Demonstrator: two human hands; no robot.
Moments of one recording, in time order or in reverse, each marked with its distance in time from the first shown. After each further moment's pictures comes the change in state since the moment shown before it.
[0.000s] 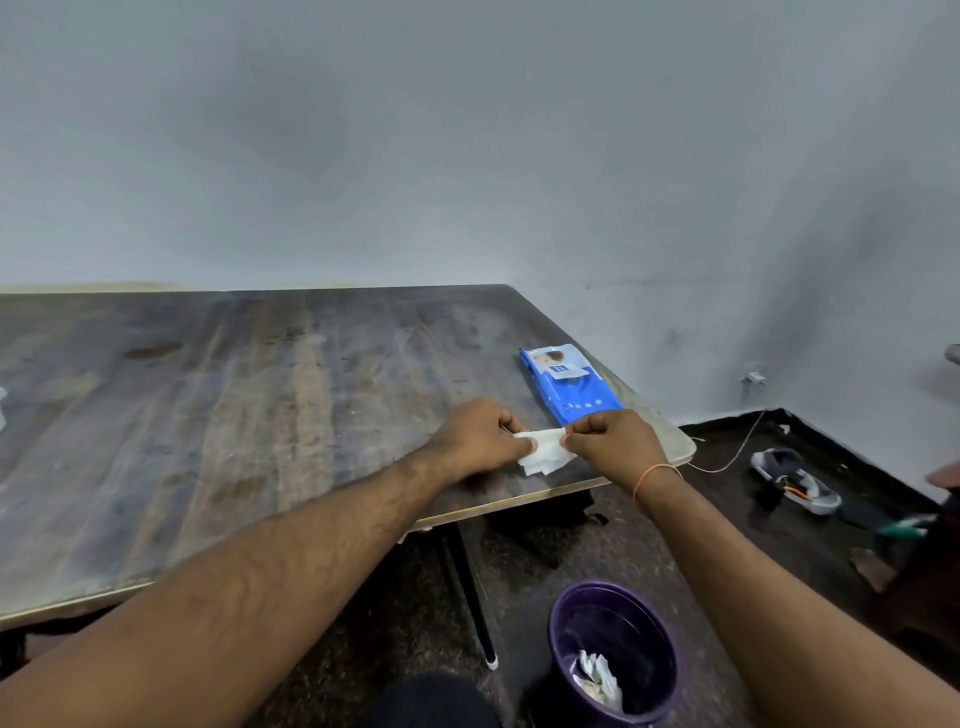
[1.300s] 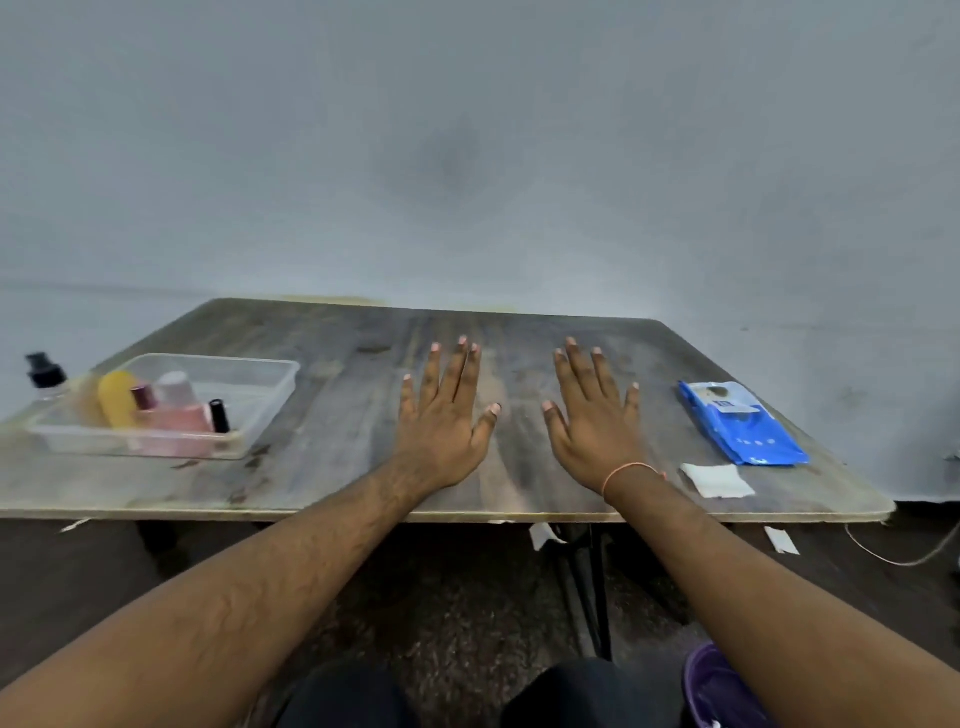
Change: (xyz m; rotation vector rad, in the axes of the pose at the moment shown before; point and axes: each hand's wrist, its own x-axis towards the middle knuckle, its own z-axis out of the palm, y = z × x) left_hand -0.159 -0.130 -0.149 0.544 0.516 -0.034; right_hand -0.071 -0.157 0.142 -0.461 -0.010 -0.672
